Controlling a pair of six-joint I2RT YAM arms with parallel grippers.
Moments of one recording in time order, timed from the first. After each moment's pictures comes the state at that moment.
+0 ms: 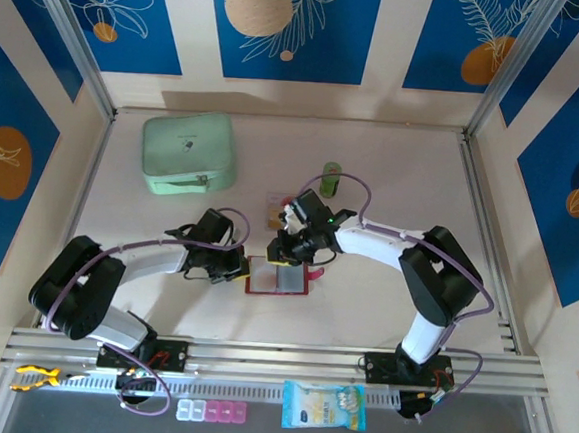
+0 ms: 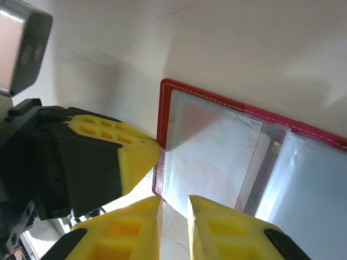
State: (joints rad) left arm -0.56 1.45 0.60 -0.25 0.45 -0.83; right arm 0.75 1.74 1.03 -0.37 -0.55 0.73
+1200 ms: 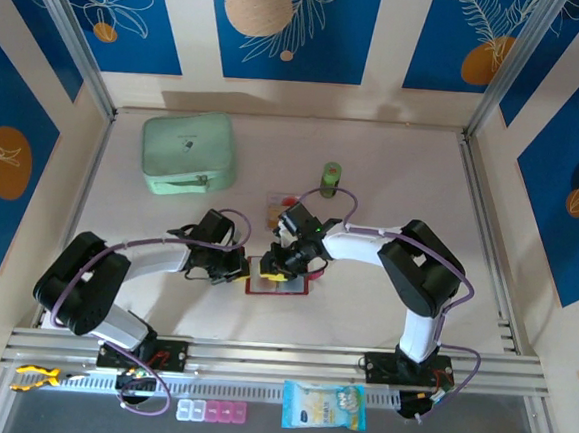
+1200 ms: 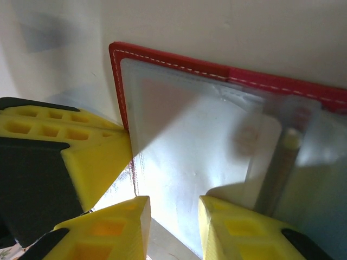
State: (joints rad) left arm -0.56 1.48 0.60 -0.24 0.45 -0.83; right arm 0.80 1.83 1.01 -0.32 -0.57 0.82
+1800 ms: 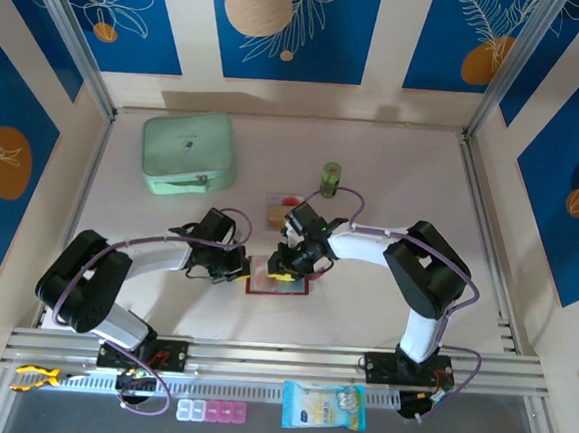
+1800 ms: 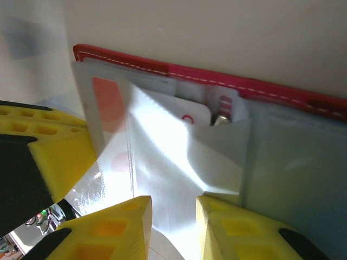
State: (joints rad) left arm -0.56 1.50 0.62 -0.26 0.45 -0.83; right arm 0.76 1.80 0.98 -0.37 -0.54 0.79
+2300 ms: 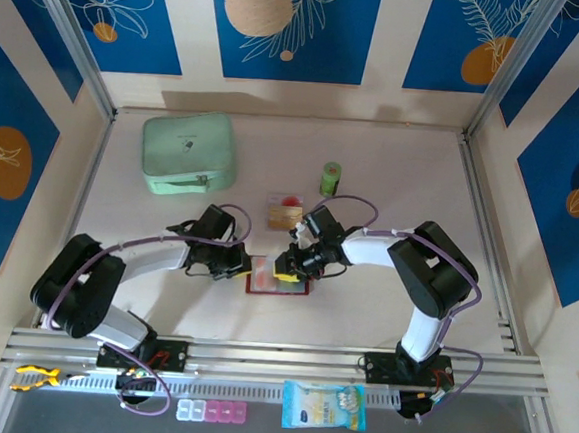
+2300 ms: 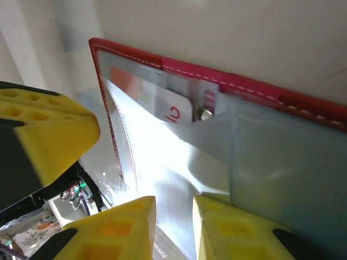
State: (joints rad) left arm -0.56 1.45 0.65 -0.29 0.44 -0.83; right arm 0.67 1.78 0.82 -0.12 -0.73 0.78
